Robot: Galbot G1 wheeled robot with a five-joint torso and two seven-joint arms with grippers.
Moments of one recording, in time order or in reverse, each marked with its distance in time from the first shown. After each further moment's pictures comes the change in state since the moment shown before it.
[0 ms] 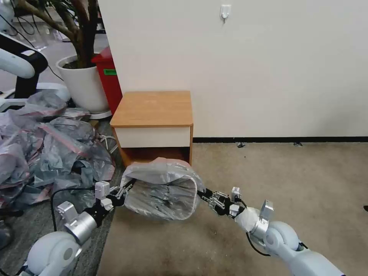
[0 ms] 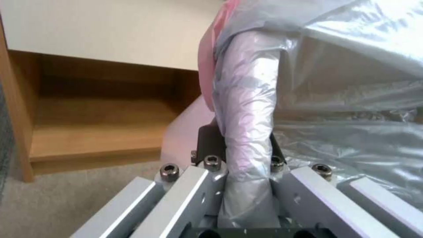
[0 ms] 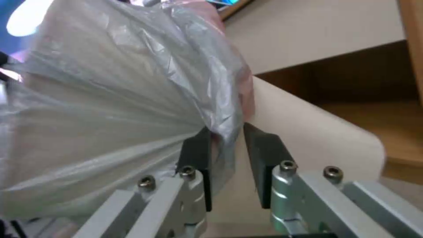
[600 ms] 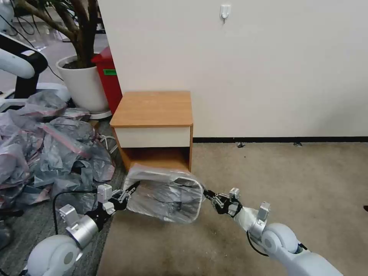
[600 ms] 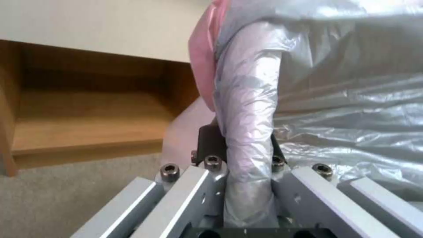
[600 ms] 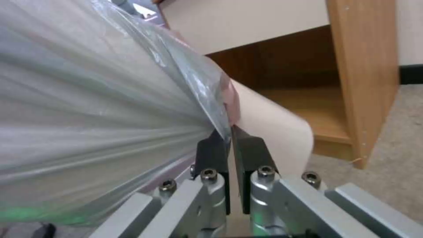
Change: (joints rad) left arm 0.030 -0.012 -0.002 -0.022 0.013 0.005 0.018; right arm 0.001 0.010 -0.006 -0.020 -0.107 0.007 0.181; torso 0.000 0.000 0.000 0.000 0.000
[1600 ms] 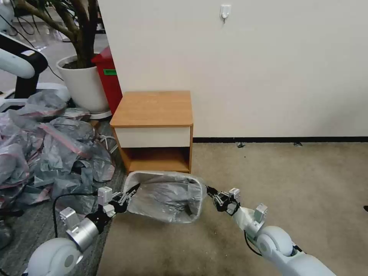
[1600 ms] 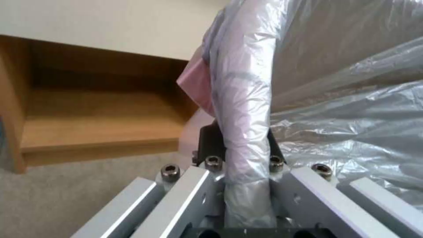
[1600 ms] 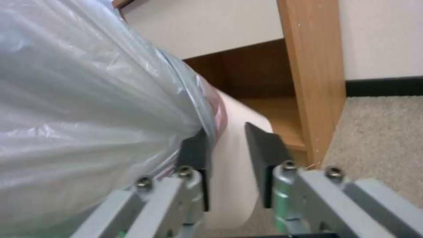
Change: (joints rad) left arm -0.008 -0.024 0.013 0.025 0.026 -0.023 -0.012; right arm -0.012 0.019 -0.024 -0.001 -0.059 0.091 0.161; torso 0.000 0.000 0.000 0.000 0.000
